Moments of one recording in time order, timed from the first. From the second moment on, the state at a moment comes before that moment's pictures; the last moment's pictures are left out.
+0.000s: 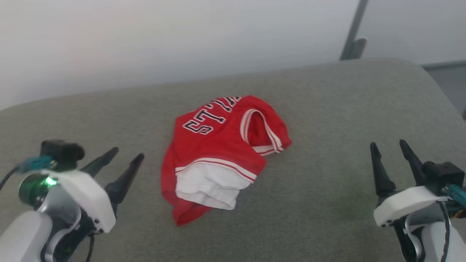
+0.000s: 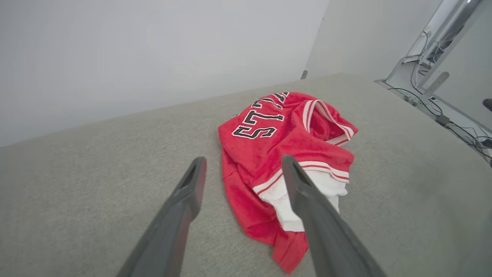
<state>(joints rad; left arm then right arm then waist) -0.24 0.66 -0.34 0.03 -0.84 -0.06 0.17 -0.16 -0.17 -0.05 0.26 0.20 0.13 -0.17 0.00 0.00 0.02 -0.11</state>
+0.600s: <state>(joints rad) -0.46 0.67 -0.51 0.08 -0.90 0.00 0.67 -0.23 -0.12 -0.02 0.34 0.21 0.13 -0.23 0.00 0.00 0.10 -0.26</state>
